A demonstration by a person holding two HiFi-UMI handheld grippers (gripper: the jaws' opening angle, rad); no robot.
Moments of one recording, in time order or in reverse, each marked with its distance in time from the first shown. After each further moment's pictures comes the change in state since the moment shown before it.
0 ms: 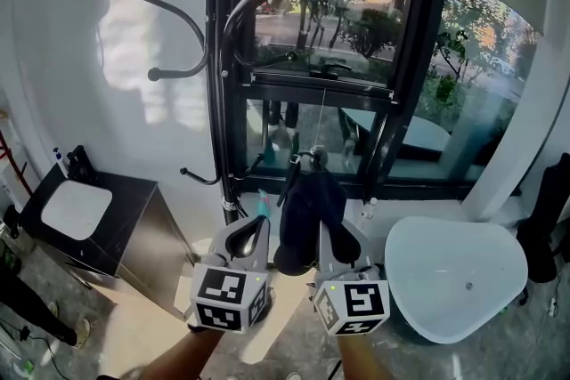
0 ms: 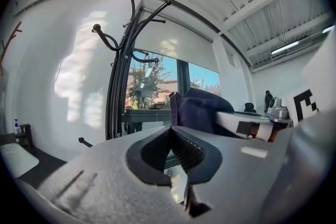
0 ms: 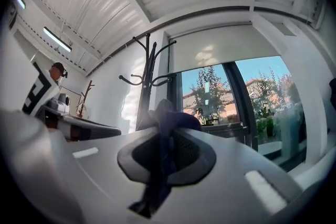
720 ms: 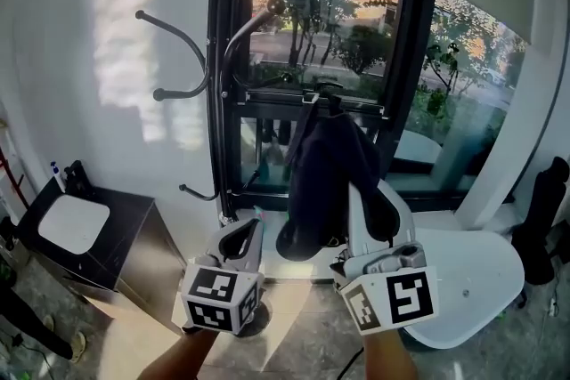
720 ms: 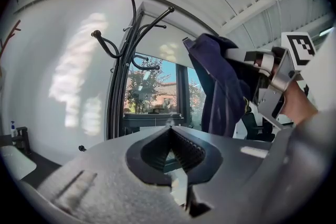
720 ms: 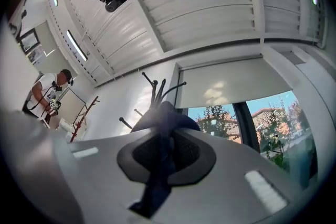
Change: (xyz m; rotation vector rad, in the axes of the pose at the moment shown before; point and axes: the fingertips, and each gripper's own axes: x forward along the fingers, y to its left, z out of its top) left arm -0.004 0.010 0.025 -0.004 -0.031 -0.025; right arm -0.015 0.007 0.170 -0.150 -0.323 0.042
